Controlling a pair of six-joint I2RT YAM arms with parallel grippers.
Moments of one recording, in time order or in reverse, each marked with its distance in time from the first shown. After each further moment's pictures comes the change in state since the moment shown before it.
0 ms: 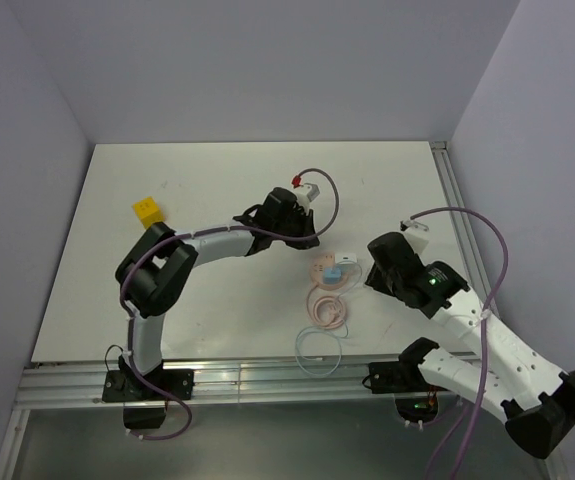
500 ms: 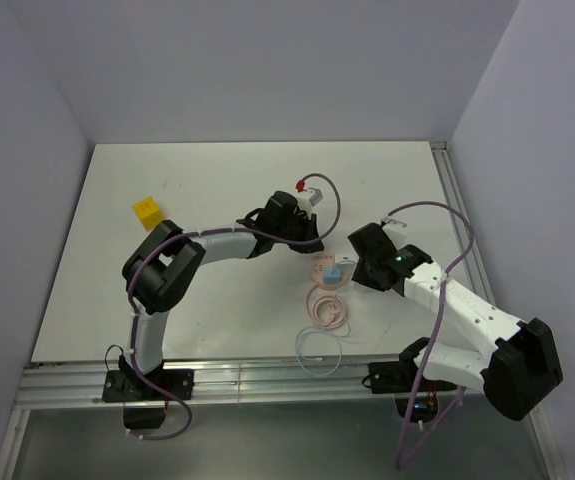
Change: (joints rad) left arm 0.000 0.066 -0.005 0.077 0.086 -0.004; right arm -0.046 0.271 -0.043 0.157 -0.047 -0.010
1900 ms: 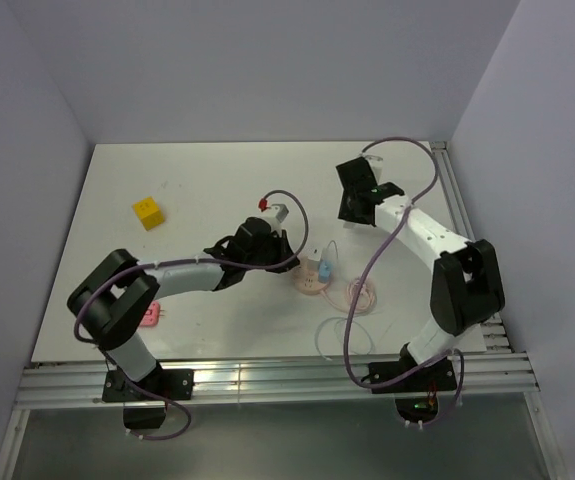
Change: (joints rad) left arm -0.038 -0.336 -0.421 0.113 -0.203 -0.187; right arm -0.154 0.541 0.479 0.229 -0.030 -0.343
